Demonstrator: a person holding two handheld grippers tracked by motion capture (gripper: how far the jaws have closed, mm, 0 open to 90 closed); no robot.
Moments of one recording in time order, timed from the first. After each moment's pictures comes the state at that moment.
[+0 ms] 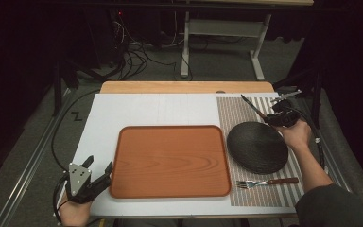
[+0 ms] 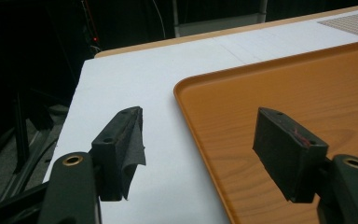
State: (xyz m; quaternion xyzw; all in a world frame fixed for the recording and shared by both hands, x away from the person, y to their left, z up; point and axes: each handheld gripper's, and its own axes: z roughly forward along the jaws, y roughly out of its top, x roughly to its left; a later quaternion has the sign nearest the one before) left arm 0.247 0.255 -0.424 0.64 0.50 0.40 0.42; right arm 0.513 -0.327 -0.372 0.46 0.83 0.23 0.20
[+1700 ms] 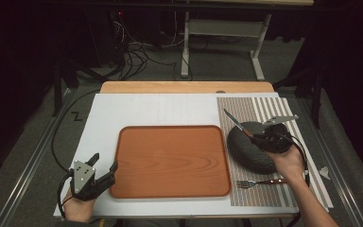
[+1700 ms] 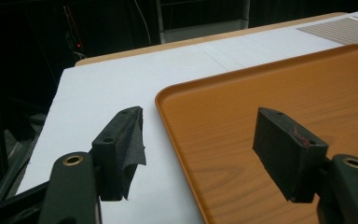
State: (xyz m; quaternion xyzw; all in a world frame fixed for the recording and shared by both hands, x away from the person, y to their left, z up) left arm 0.254 0.249 -0.425 0.65 0.48 0.38 0.44; right arm 0.413 -0.279 -0.366 0.42 0.84 0.30 0.18
